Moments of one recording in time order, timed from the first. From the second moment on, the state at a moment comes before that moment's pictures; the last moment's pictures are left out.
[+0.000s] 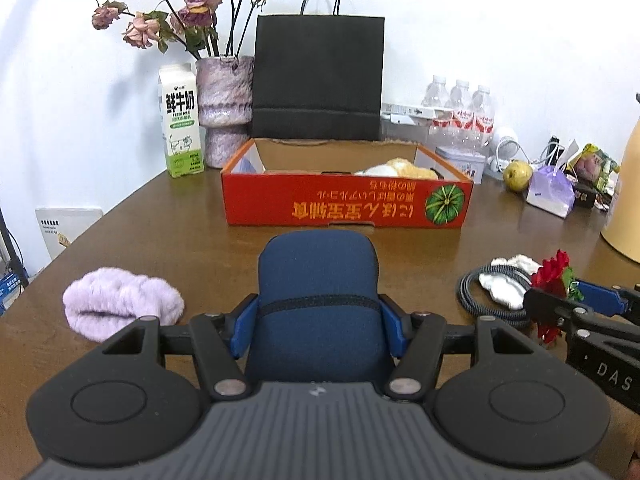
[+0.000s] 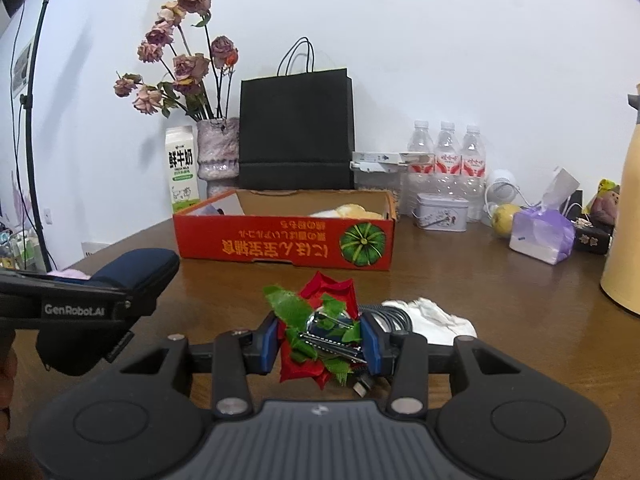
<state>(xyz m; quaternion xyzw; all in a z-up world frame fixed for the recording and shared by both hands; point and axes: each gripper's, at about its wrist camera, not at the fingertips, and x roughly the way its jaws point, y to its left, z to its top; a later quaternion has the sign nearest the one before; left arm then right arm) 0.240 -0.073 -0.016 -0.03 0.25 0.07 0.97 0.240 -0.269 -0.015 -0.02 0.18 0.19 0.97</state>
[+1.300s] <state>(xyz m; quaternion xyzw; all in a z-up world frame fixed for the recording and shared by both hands) 0.321 -0.058 0.036 -0.06 0.18 0.08 0.98 0.330 -0.219 0.038 0.00 0.14 0.20 0.97</state>
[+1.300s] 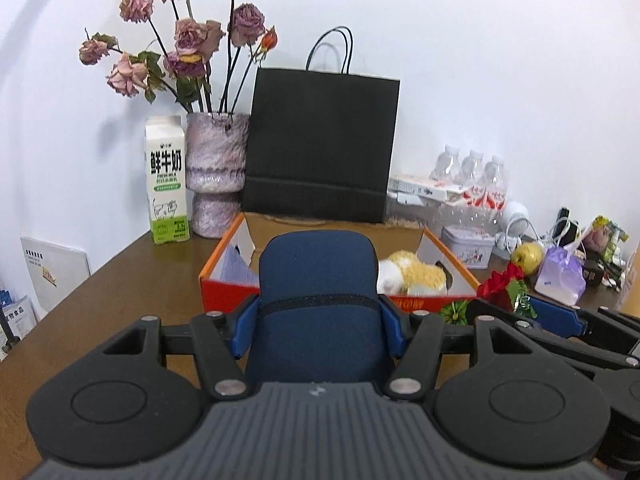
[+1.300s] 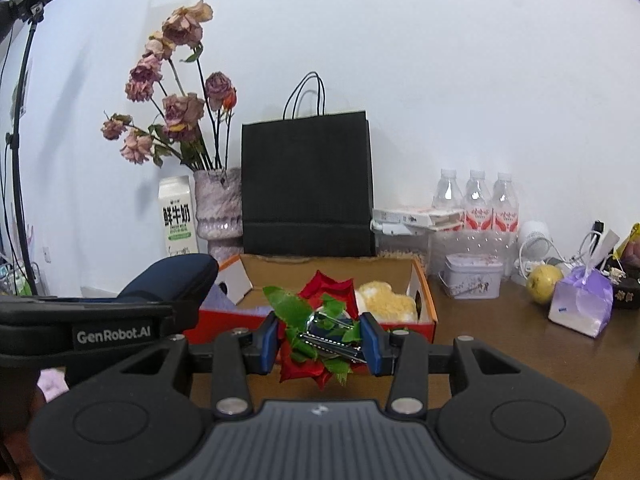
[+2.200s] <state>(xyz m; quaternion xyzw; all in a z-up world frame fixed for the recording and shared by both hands) 0.424 -0.026 0.051 -0.11 0.16 0.12 0.97 0.440 -0.182 0.058 0.05 0.12 0.19 0.97</state>
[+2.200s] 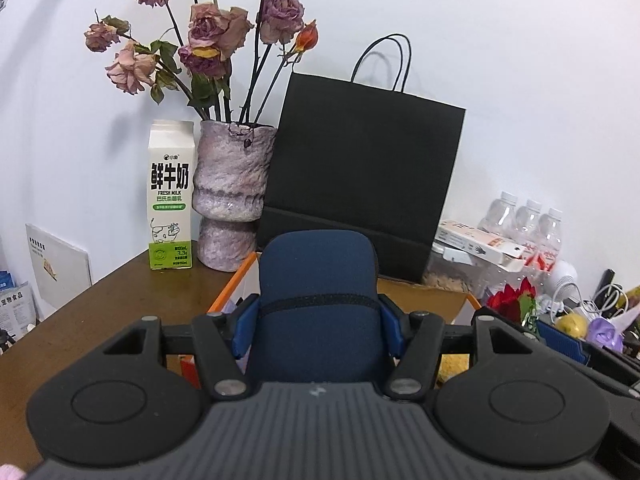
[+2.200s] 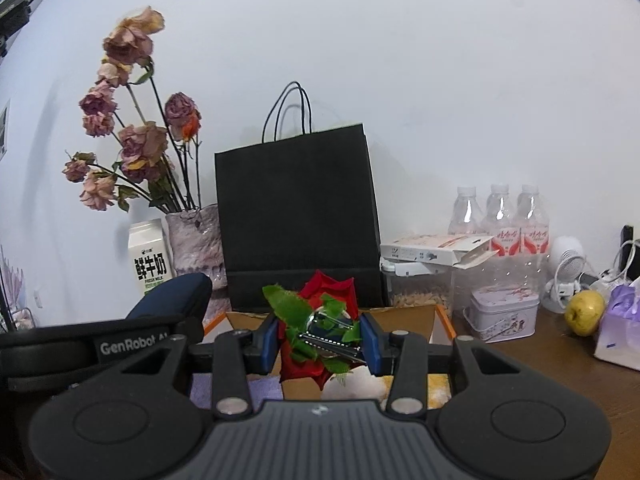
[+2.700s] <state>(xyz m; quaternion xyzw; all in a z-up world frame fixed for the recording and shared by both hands) 0.480 -0.011 0.046 -0.12 0.17 0.15 0.97 0.498 -0.157 0.050 0.04 0.15 0.17 0.97</state>
